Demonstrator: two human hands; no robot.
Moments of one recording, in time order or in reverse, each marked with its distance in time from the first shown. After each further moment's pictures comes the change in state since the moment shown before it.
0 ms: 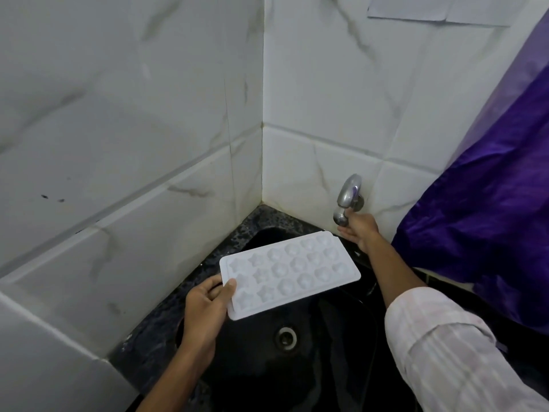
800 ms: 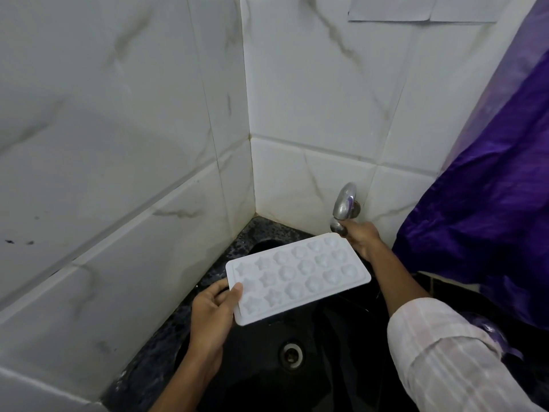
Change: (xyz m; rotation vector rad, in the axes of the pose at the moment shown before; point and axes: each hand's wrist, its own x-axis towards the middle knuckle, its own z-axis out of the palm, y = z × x) left_hand 0.027 0.018 0.023 0.004 -0.078 0.005; right_hand 0.012 0.002 -0.005 0.098 -0.016 -0.013
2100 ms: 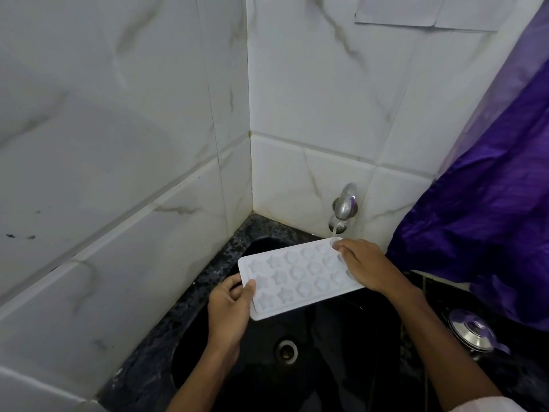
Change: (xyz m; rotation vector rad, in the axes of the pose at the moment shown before) left_hand 0.000 -0.004 0.019 0.041 0.010 0.018; right_hand -0.106 0.004 -0.027 -1.073 -0.211 -0.536
